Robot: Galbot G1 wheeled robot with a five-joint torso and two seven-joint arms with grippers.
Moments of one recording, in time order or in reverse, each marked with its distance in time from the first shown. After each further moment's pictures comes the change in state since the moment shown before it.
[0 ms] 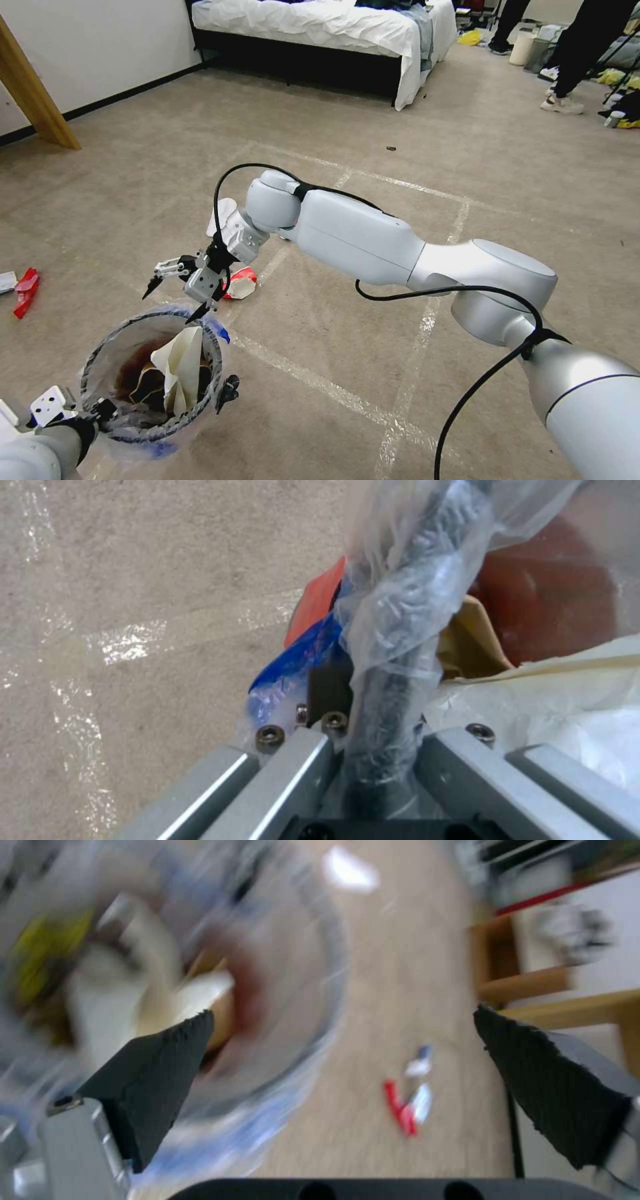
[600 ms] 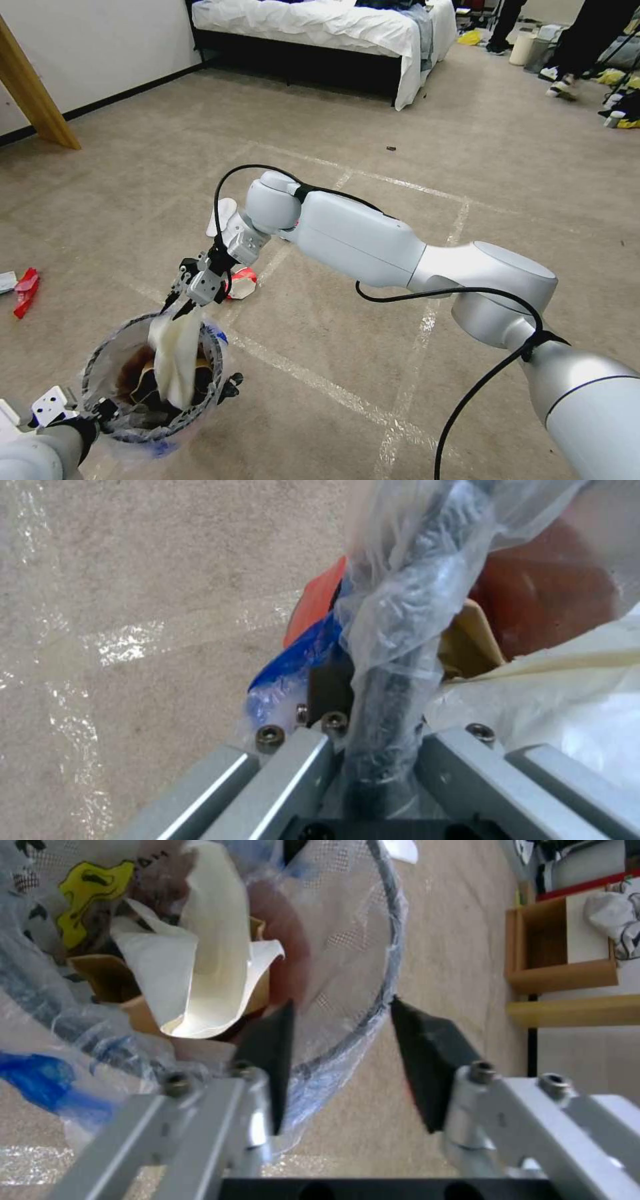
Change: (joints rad) left arm -0.012 -0.001 0.005 0.007 0.005 -0.002 0.003; right arm -0.033 0.015 0.000 0.009 -0.210 0.007 -0.015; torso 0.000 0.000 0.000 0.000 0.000
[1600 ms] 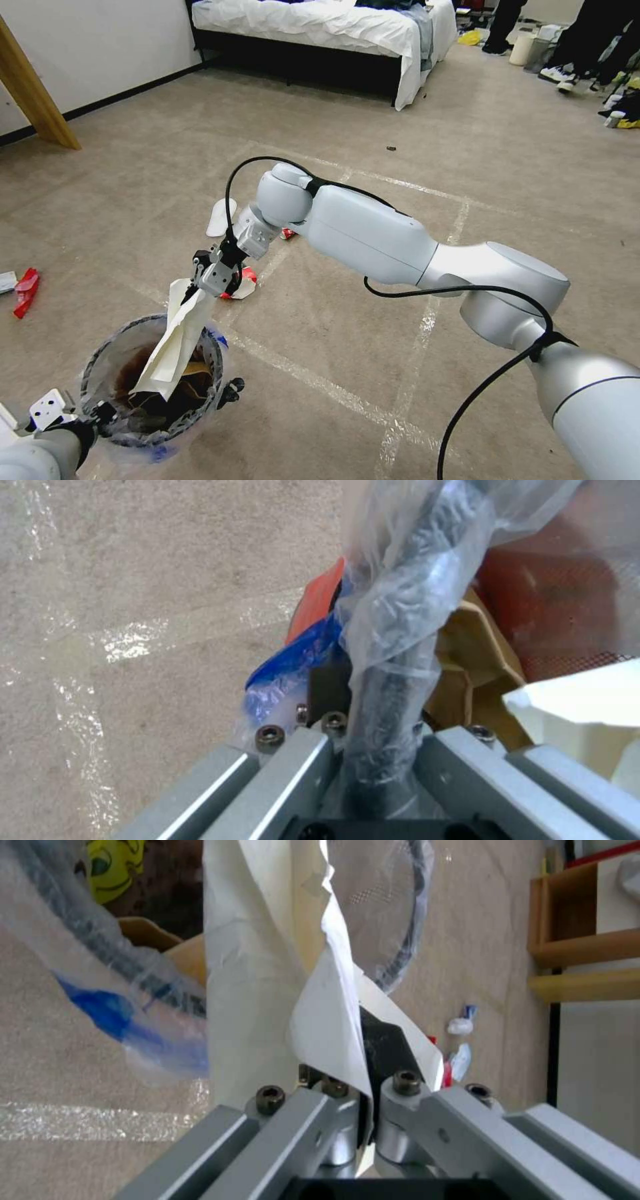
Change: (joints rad) left arm 0.019 -0.005 -0.004 -0.014 0.003 -0.001 0.001; right arm -0.005 -0.027 0.044 0.026 -0.033 -0.055 -0.065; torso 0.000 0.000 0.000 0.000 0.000
